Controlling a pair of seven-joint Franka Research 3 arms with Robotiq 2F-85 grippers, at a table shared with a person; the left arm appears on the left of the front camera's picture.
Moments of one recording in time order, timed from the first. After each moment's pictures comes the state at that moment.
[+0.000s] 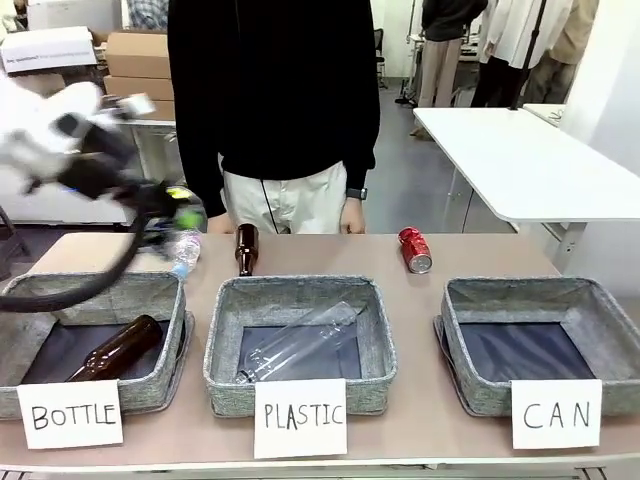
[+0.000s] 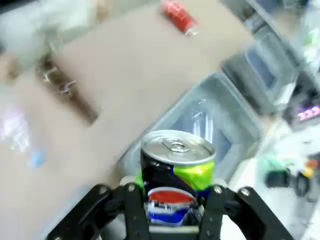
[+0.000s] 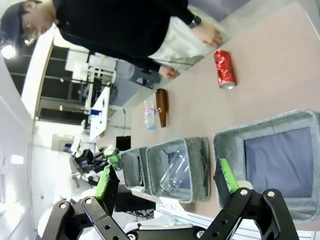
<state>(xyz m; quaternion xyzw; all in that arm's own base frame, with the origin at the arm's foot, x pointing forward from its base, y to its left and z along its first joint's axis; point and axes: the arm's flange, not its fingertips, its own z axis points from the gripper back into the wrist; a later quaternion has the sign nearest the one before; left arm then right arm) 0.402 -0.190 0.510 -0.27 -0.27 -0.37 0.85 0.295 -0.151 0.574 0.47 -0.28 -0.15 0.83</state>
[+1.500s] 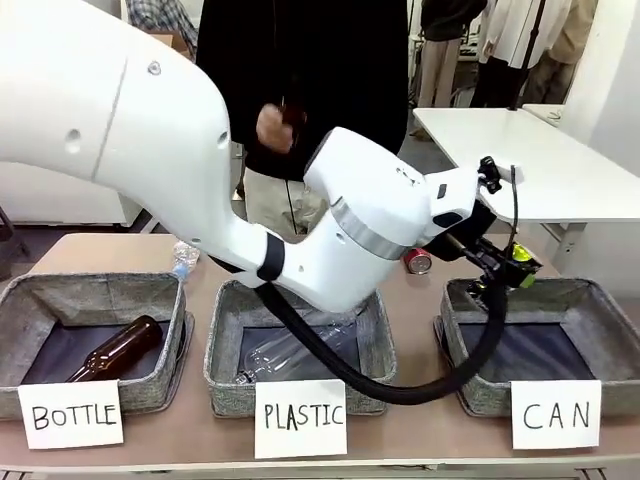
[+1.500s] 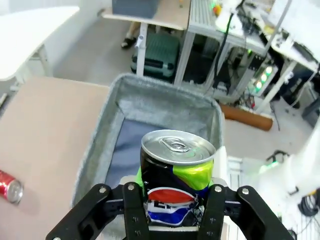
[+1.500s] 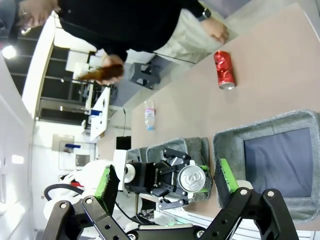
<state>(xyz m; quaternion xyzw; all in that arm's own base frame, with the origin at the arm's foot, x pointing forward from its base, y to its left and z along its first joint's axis) 0.372 -0.583 0.428 -0.38 -0.34 -0.56 0.66 0.295 -0.151 0.575 0.47 -0.28 -0.15 0.83</state>
